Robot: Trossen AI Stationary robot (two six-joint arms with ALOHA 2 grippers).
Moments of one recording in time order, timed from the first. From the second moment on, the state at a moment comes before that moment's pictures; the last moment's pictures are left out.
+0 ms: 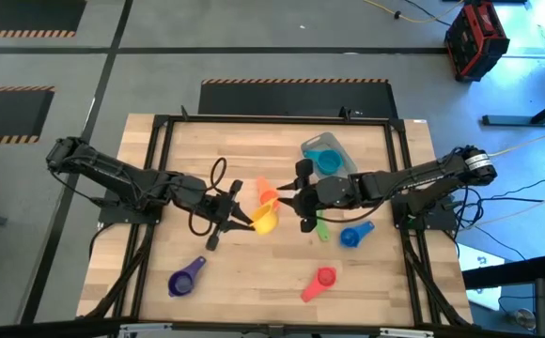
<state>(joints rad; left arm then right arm) -0.28 1.17 0.88 0.06 0.02 0.00 0.21 1.47 1.12 -0.12 0.37 -0.50</state>
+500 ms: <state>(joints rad) -0.24 1.21 0.88 0.16 -0.07 0.00 0.33 1.05 1.12 -0.69 0.53 -0.12</state>
